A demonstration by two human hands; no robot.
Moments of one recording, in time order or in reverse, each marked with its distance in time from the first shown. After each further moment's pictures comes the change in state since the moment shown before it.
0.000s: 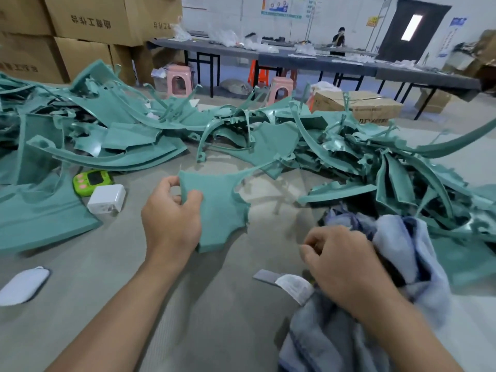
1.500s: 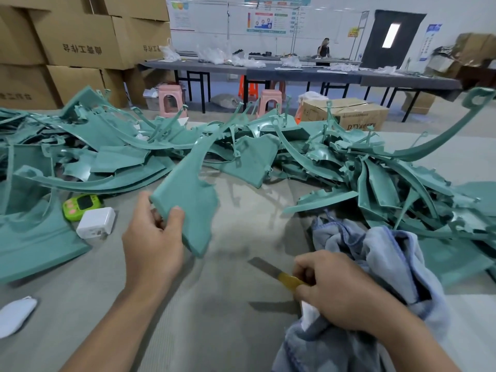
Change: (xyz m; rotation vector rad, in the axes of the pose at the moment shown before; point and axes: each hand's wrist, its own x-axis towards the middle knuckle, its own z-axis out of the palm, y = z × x) left_hand -0.006 0.000 -0.012 -0.020 0.008 0.175; right_hand -0.008 0.017 -0.010 0.140 -0.373 -0.066
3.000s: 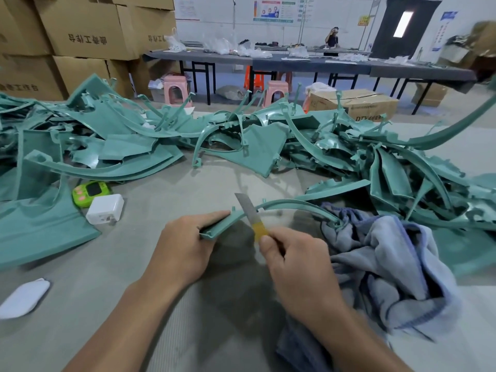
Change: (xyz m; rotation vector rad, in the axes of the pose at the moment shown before) left_hand -0.011 -0.011 -0.002 0.266 -0.512 0.270; right_hand 0.015 -0.053 0.053 0.184 0.525 -0.124
